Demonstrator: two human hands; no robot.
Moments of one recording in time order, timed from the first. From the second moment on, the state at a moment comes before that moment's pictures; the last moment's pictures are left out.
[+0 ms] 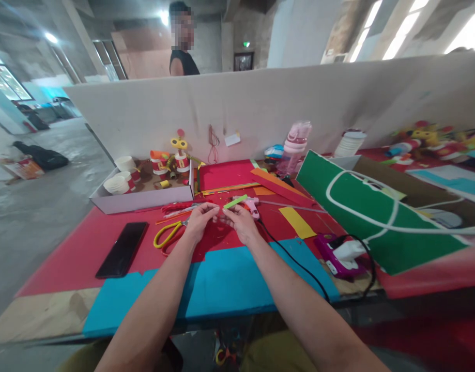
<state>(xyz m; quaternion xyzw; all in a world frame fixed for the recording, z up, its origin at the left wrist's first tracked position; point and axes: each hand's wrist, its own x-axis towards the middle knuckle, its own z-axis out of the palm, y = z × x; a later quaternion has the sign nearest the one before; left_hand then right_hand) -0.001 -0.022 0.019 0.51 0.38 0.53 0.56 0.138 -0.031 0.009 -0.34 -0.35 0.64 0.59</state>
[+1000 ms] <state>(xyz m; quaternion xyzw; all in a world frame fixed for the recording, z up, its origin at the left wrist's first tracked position) 0.001 -0.019 0.015 0.51 0.39 0.54 0.55 0.143 -0.026 0.006 -0.30 -0.32 0.69 0.58</state>
